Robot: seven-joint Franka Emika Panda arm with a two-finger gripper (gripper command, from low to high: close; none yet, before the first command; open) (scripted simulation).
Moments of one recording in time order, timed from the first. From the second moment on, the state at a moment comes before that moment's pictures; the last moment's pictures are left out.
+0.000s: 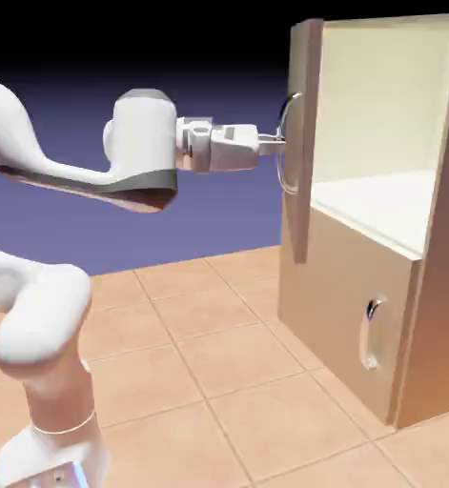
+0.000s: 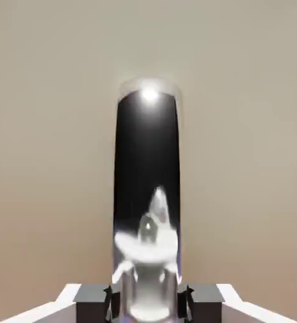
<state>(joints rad) -0.41 -1.04 0.20 -2.66 -1.77 2.98 2.73</state>
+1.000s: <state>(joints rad) -0.14 -1.32 0.84 -2.56 -0.71 1.87 2.20</state>
